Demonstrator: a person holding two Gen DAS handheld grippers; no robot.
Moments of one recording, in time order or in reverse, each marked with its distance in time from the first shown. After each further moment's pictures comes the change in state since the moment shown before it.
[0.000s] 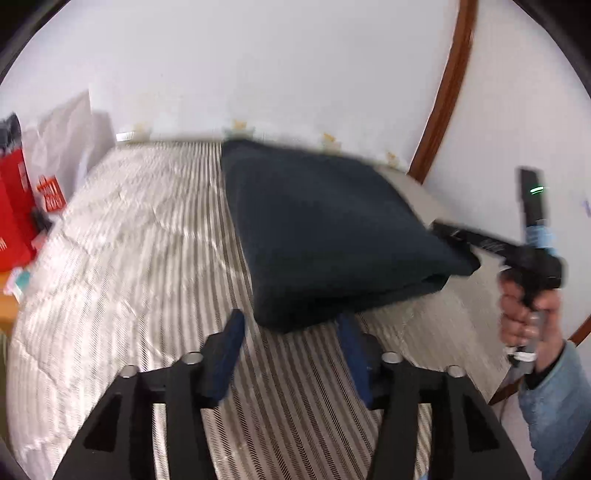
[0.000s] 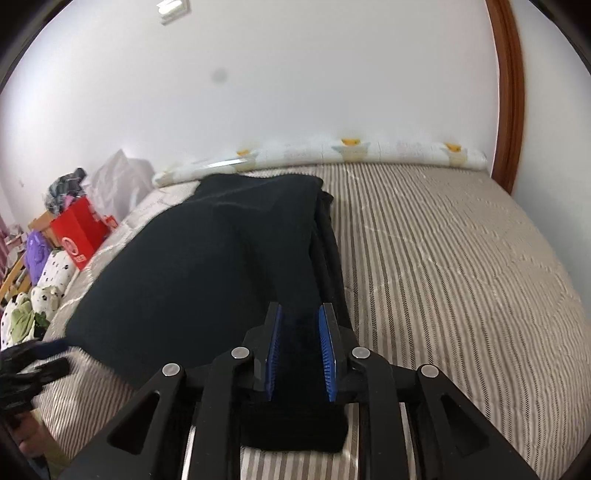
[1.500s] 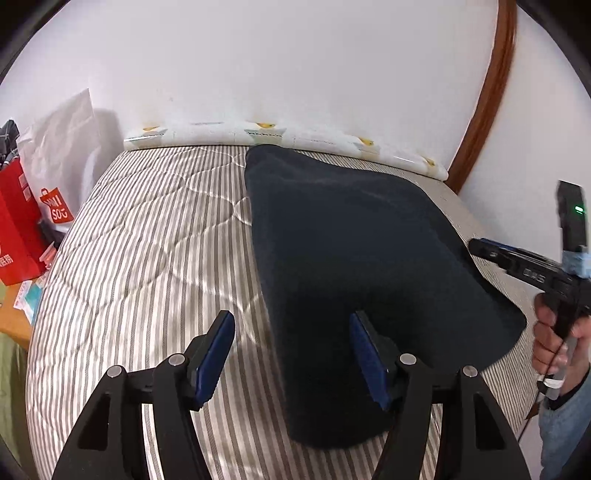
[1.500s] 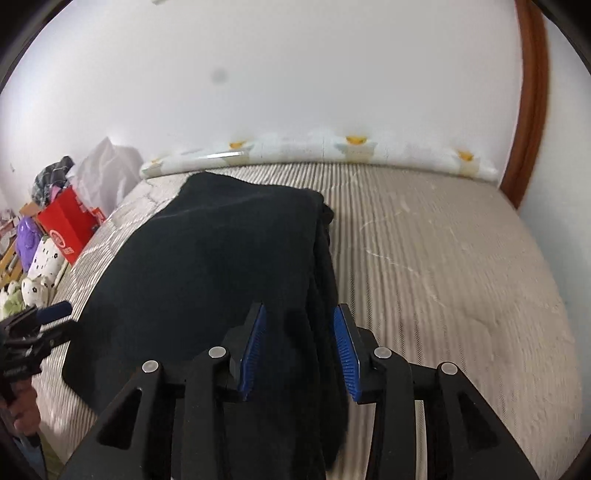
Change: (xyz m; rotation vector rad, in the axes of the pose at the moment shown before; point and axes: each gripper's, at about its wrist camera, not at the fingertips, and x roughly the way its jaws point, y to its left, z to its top) left arm 0.072 0.031 0.066 -0.046 0.091 0.085; right arm 0.037 0.007 0.056 -0.035 0.092 -0.019
